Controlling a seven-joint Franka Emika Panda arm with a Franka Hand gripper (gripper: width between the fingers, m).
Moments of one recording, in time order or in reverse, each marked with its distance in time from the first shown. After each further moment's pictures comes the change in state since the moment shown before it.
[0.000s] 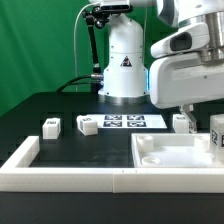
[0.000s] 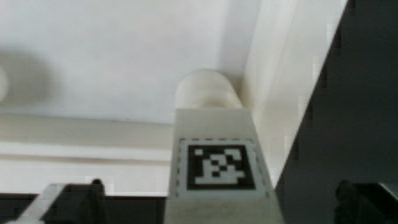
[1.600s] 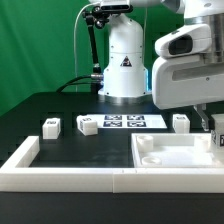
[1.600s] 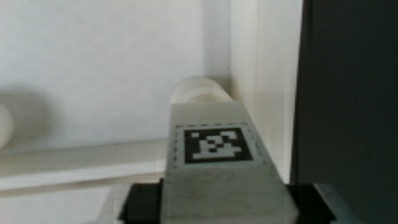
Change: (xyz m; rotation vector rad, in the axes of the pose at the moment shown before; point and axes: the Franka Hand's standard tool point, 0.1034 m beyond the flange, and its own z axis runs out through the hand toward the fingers) arm 0.005 0.000 0.002 0.008 -0.130 0.309
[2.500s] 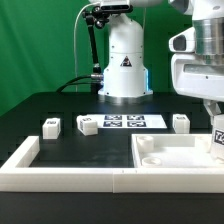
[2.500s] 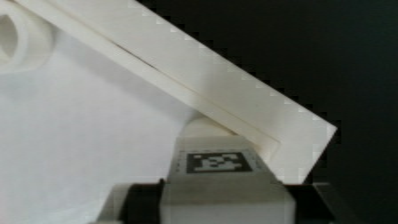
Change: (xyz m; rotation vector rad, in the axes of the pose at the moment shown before) arm -0.006 -0.010 0.005 -0.001 -0.014 0.932
